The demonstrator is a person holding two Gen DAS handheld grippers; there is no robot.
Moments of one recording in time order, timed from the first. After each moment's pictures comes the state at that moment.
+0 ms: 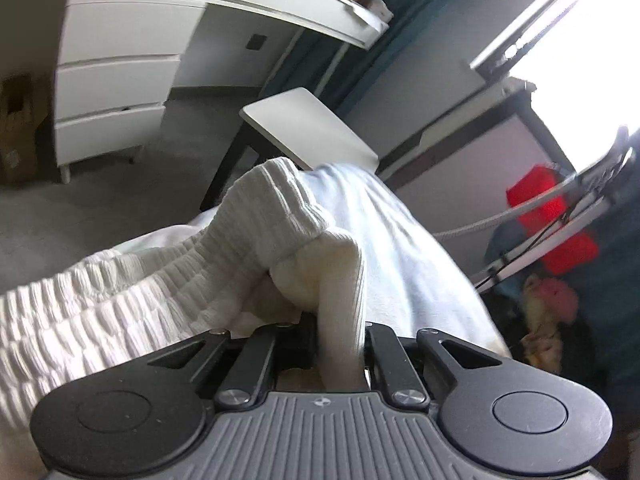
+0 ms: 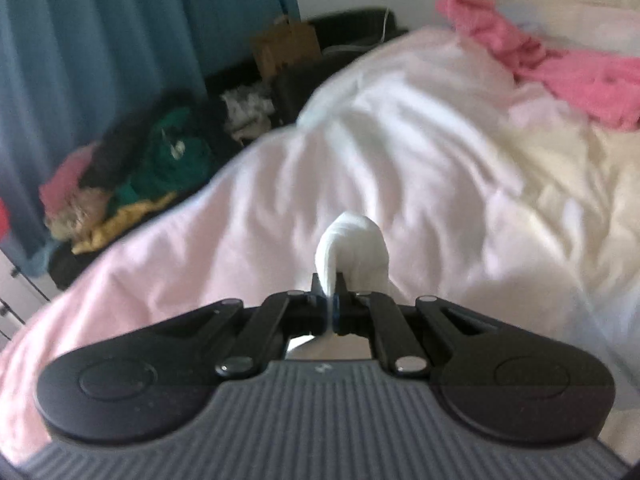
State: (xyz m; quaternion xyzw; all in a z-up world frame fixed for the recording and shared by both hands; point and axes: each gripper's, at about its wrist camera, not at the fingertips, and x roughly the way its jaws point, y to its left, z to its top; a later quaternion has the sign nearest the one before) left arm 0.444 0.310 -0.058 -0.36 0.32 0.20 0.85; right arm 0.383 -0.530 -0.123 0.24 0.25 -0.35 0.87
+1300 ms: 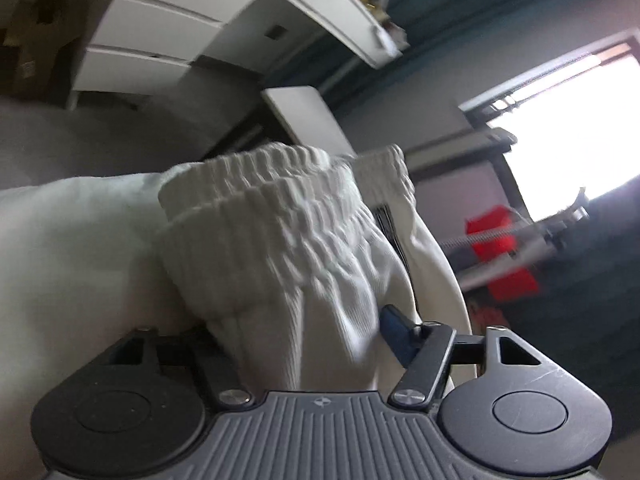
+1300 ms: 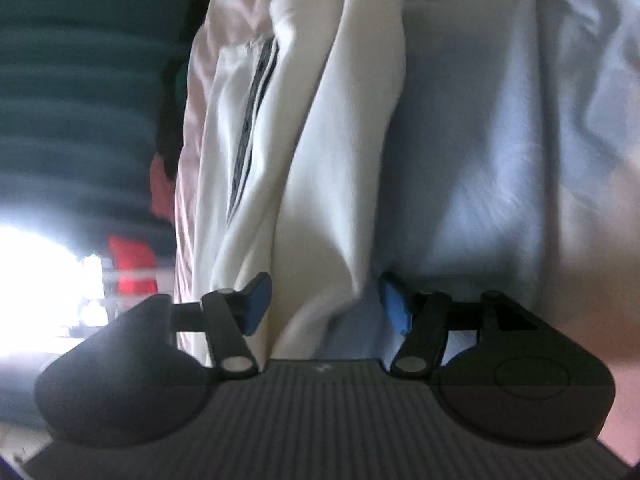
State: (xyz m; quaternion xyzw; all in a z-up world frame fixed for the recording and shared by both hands) left arm 0.282 0.350 -0.118 -0.50 0.24 0.15 0.82; right arm 0.175 -0.463 -0.183 0.66 0.22 -0.17 0.70
